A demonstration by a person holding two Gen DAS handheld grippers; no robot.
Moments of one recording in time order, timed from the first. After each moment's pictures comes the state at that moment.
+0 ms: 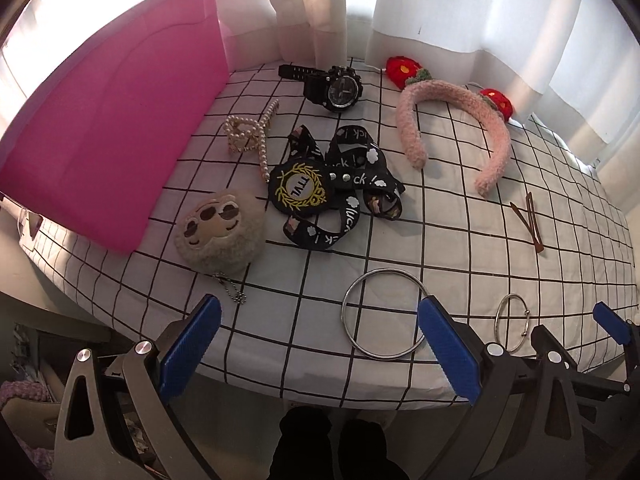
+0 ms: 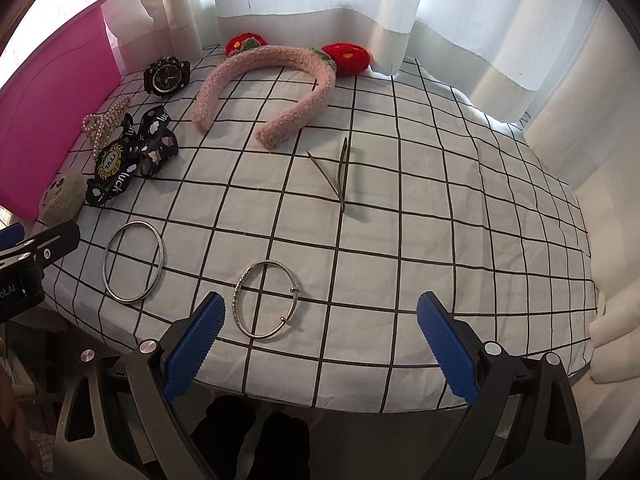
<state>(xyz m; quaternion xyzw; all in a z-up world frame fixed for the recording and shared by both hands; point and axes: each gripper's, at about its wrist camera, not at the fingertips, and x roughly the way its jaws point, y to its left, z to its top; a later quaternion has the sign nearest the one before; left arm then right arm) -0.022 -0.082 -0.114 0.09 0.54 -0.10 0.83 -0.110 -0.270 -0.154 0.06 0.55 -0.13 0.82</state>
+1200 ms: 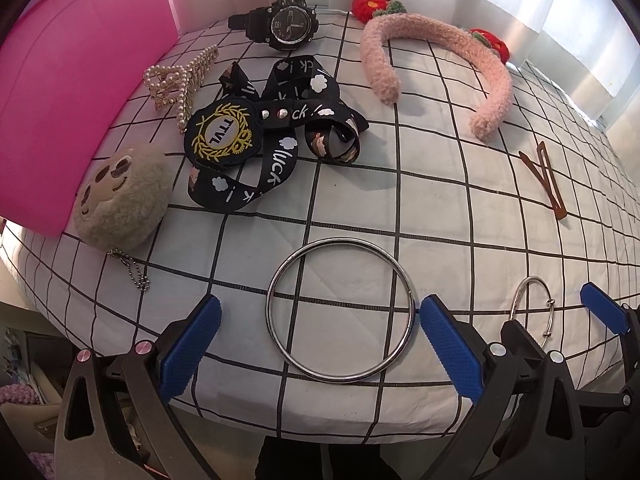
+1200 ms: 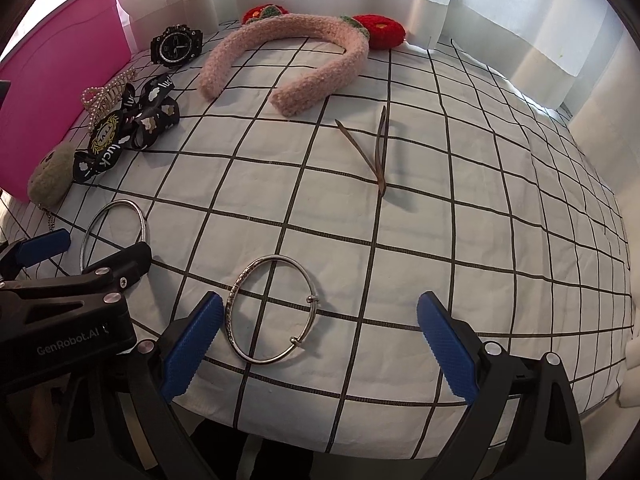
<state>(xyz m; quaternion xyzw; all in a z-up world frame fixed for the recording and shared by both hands) -0.022 -0.116 -0.180 0.09 0.57 -0.12 0.81 -0.095 -0.269 -0.194 0.06 0.55 -0.09 0.83</state>
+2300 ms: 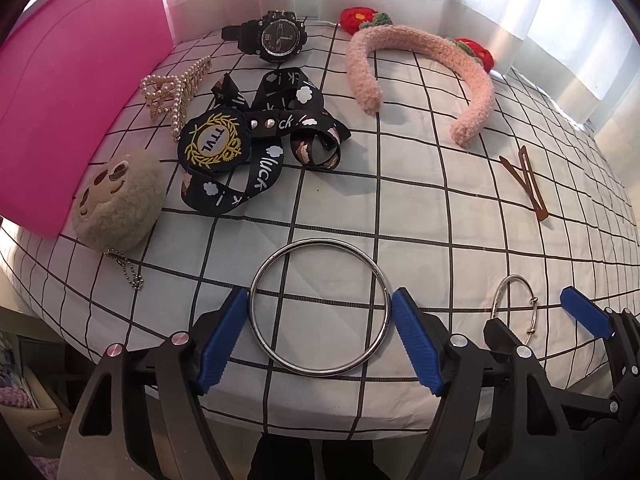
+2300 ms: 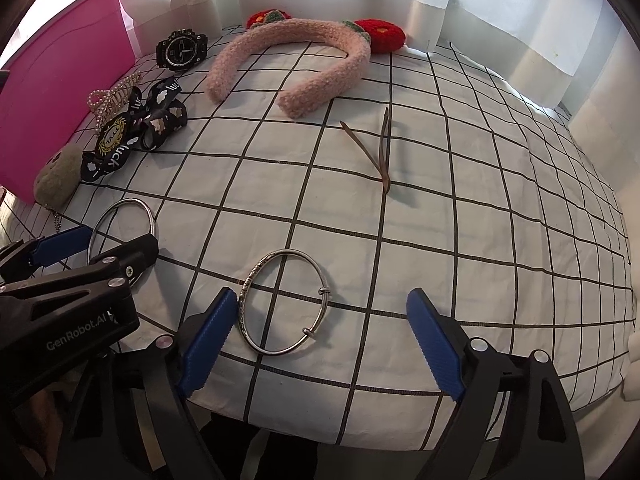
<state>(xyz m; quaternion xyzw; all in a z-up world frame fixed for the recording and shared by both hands) -0.033 -0.122 -0.169 0.09 0.55 -0.13 0.82 -0.101 -0.261 -0.189 0.07 0.54 -0.09 0.84</state>
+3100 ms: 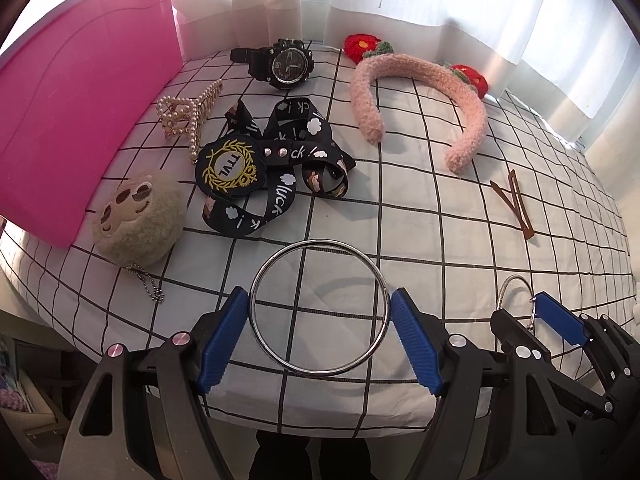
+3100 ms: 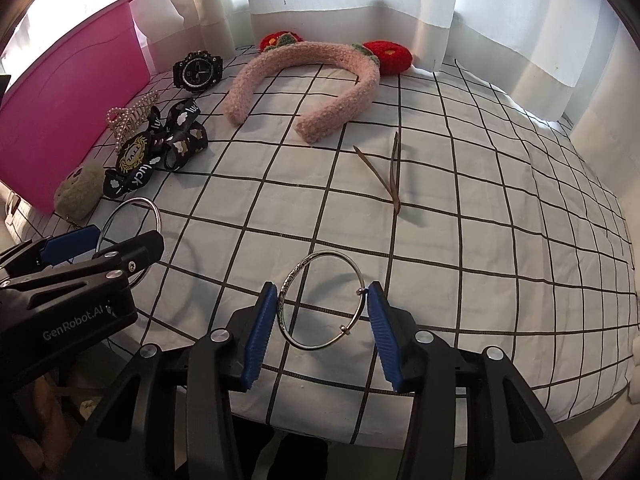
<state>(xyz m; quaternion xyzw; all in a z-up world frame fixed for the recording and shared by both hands) -0.030 -0.110 -0.152 0.08 0.53 -0.14 0.84 -0.104 -0.257 -0.174 0.08 0.51 -0.07 0.85</state>
